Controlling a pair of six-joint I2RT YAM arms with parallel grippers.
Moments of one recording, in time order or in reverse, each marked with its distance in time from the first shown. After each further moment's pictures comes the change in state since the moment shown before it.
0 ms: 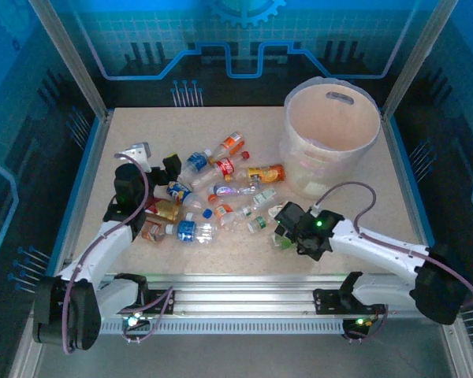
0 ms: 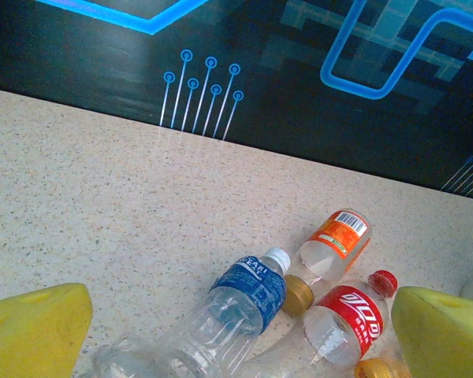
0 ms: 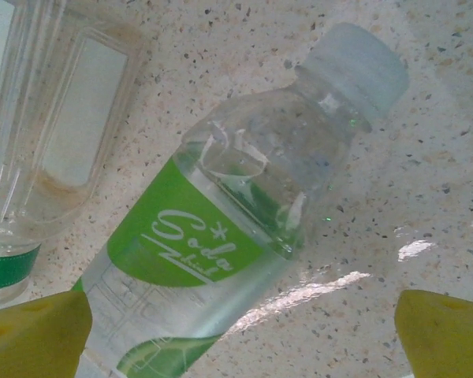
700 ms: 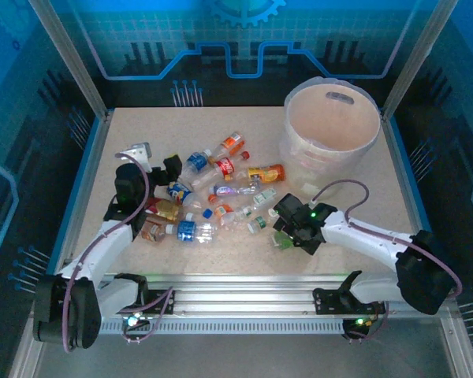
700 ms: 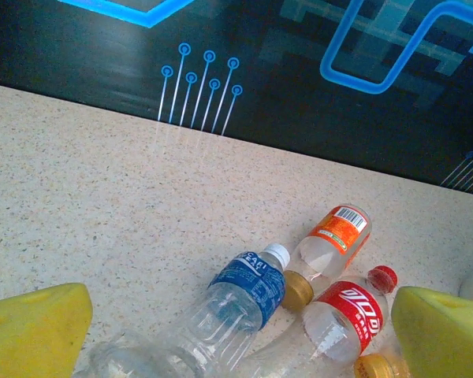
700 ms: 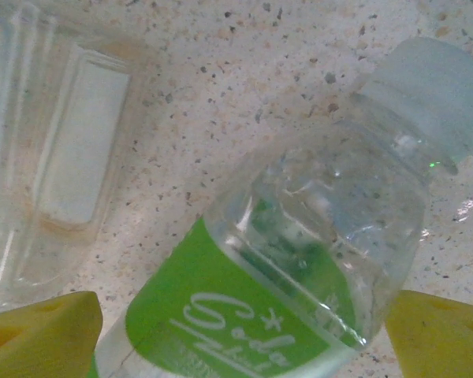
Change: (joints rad) left arm 0.000 0.014 0.000 0.000 0.011 0.000; right arm -0.090 0.103 -0.001 0.095 -0.072 -0.059
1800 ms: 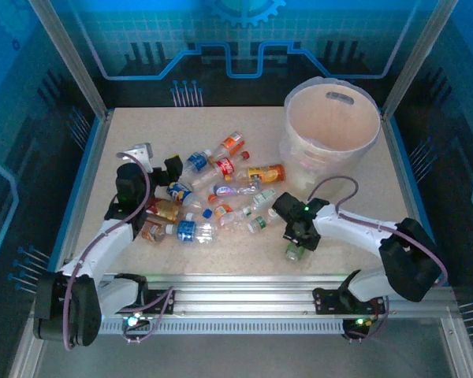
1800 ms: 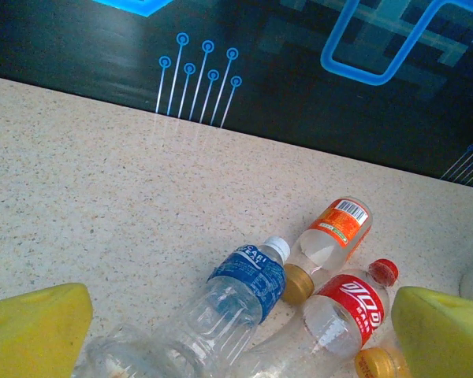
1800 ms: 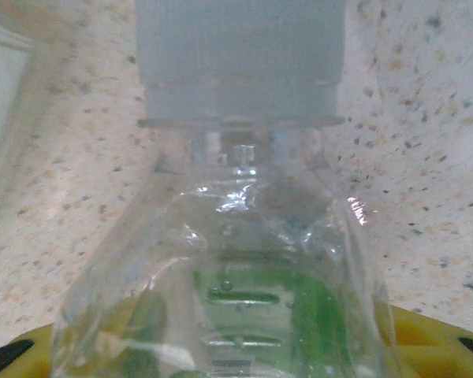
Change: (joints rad) left arm 0.000 0.012 0.000 0.000 0.007 0.000; right arm -0.024 0.101 0.058 -0.108 0.028 -0.195
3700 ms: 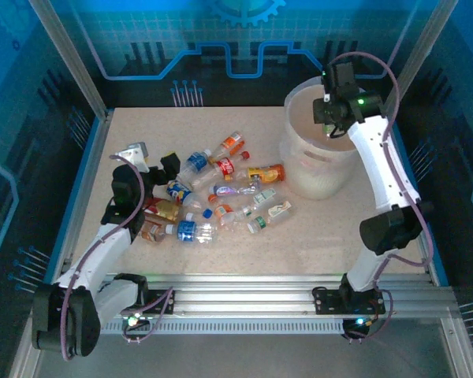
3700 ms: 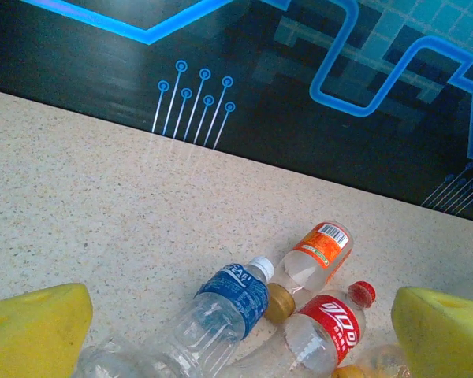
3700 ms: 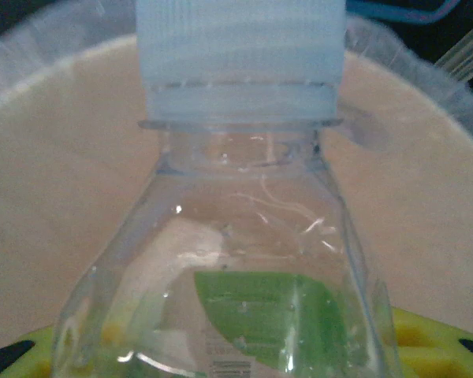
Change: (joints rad) left arm 0.000 -0.069 0.000 -0.016 -0.010 -0.051; right arm -0.485 0.372 1.263 -0.246 0.127 -1.100
